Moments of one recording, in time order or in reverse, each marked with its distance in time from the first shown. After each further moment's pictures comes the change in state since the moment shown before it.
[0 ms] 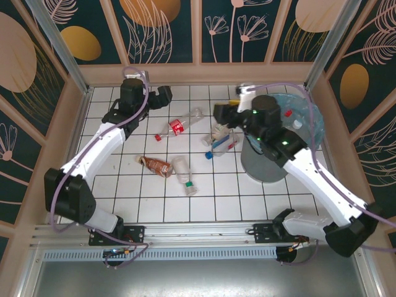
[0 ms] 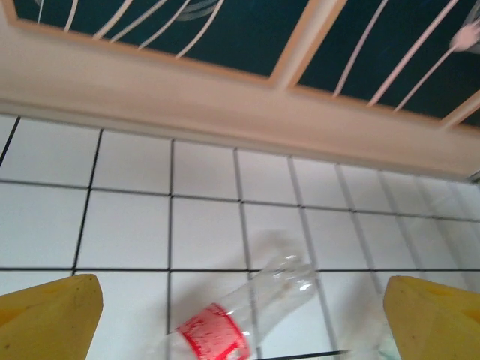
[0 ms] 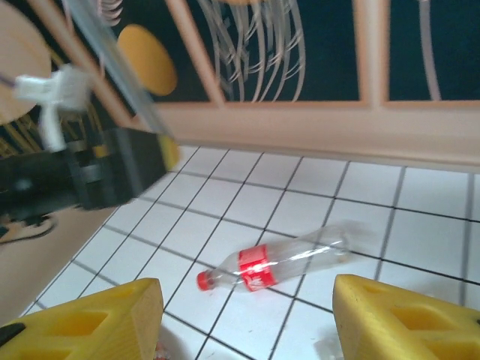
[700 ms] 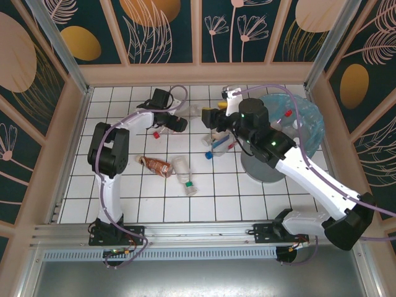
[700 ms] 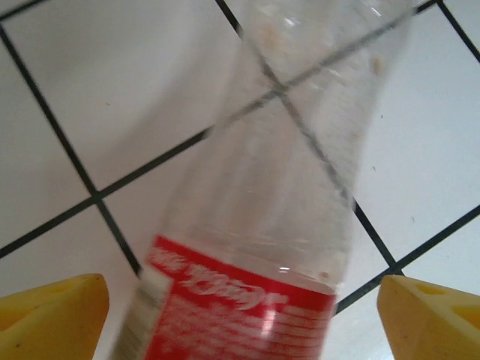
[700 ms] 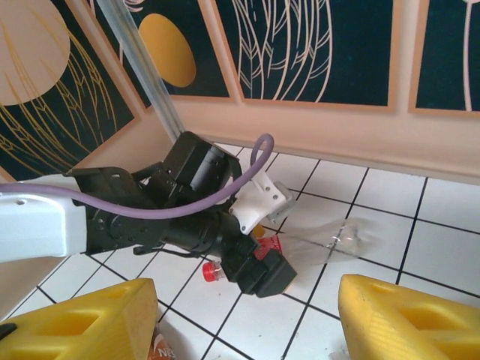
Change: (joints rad) left arm -0.010 0.567 0.266 -0.212 0.195 0.515; right arm 0.052 0.002 -0.016 0.051 0.038 -0.035
